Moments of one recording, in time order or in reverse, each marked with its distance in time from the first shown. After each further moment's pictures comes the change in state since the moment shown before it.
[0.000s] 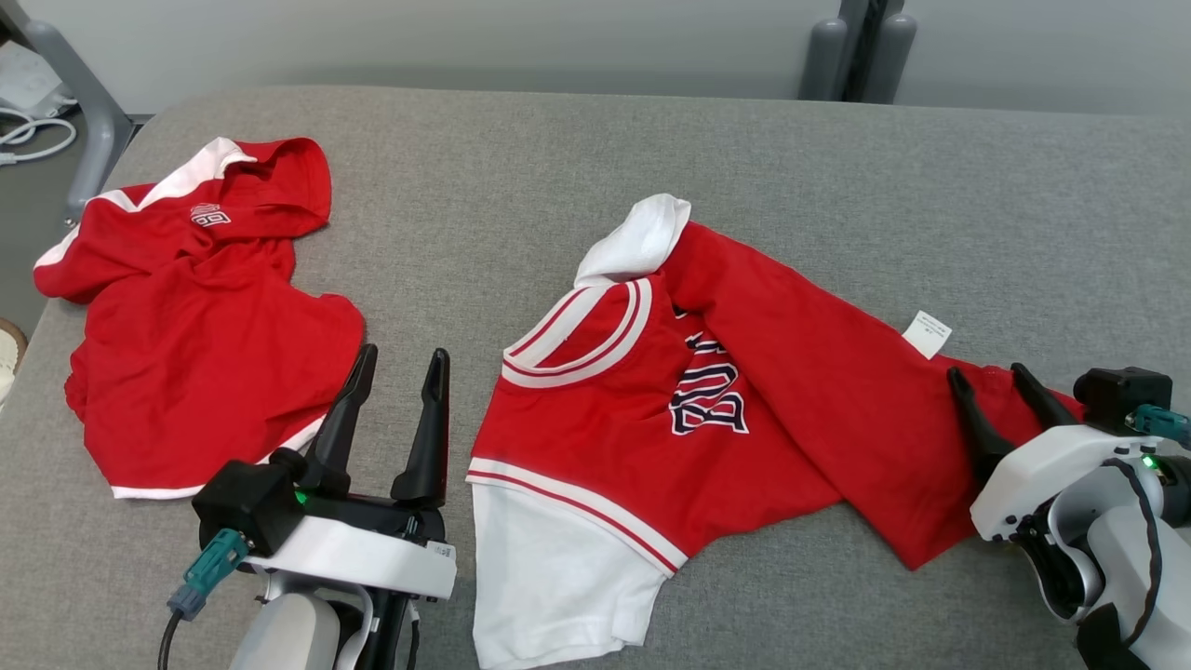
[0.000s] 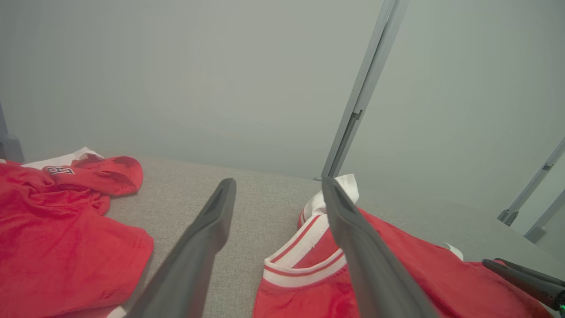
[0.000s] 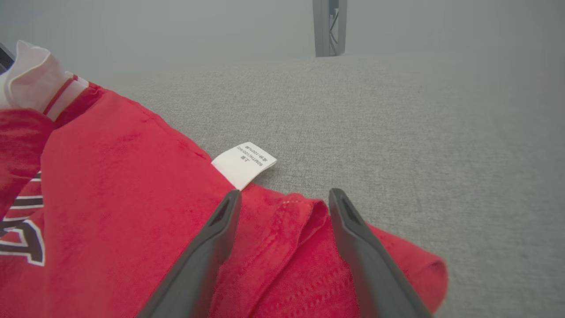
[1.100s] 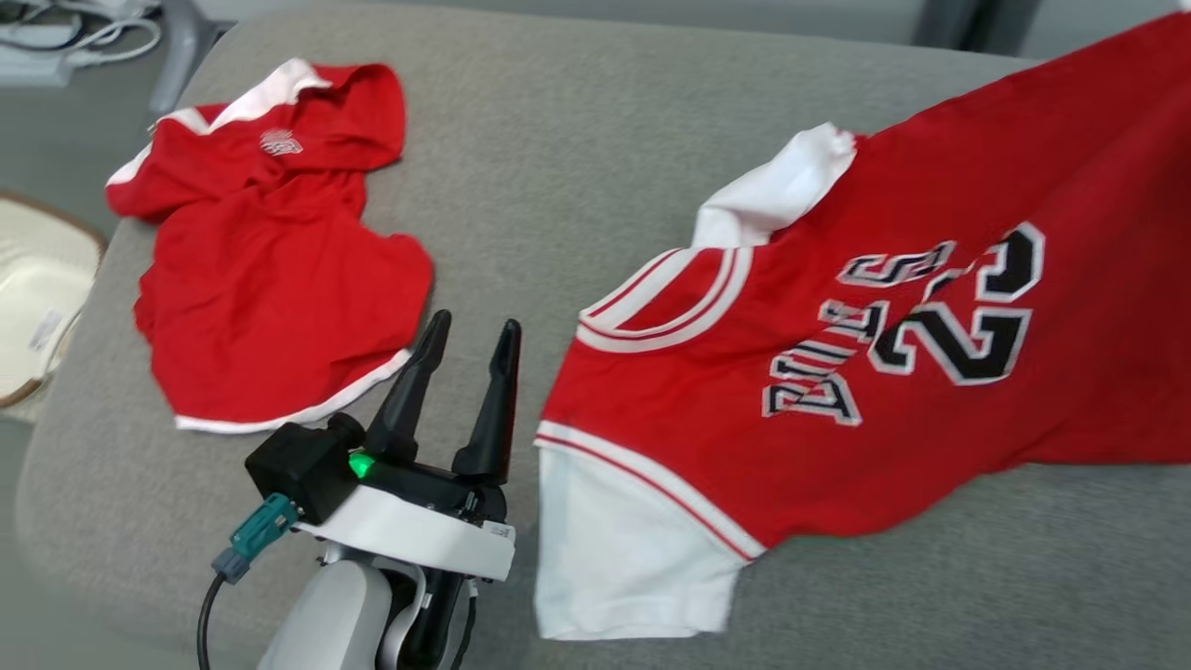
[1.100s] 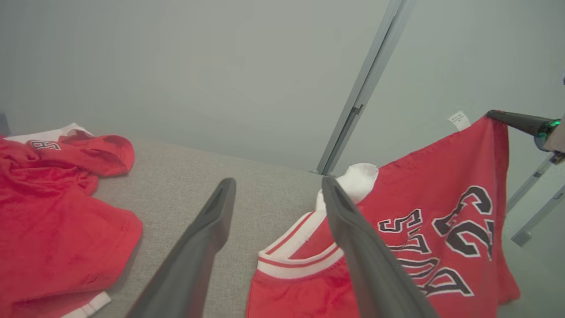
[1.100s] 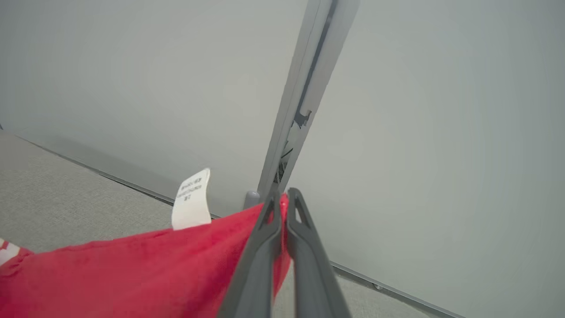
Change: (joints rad) left arm -0.070 0.000 -0.123 -0.012 -0.102 0.003 0.000; right arm -0.555 -0.409 0.164 -0.103 -0.051 0.000 0.253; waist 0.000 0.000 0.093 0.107
